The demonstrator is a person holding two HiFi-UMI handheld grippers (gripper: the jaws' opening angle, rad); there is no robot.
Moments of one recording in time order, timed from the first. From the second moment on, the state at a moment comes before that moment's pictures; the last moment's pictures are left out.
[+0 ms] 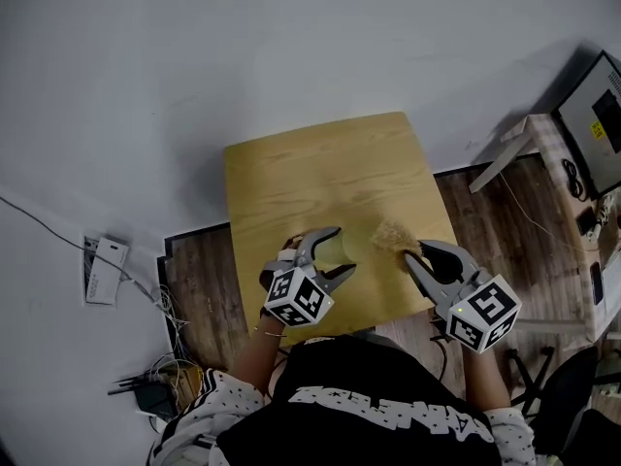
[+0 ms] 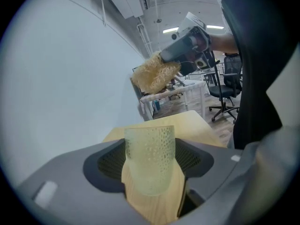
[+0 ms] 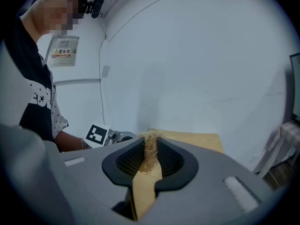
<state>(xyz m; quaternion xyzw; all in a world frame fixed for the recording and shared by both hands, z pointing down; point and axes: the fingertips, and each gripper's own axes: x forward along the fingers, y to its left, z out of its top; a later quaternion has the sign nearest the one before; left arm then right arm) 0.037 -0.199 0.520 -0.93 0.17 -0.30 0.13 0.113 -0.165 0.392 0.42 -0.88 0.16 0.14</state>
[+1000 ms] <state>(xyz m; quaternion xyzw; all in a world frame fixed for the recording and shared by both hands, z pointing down) 0.075 -0.236 0.580 -0.96 0.18 -0.22 0.04 0.159 -0.138 0.407 0.53 -0.81 0.22 0.12</state>
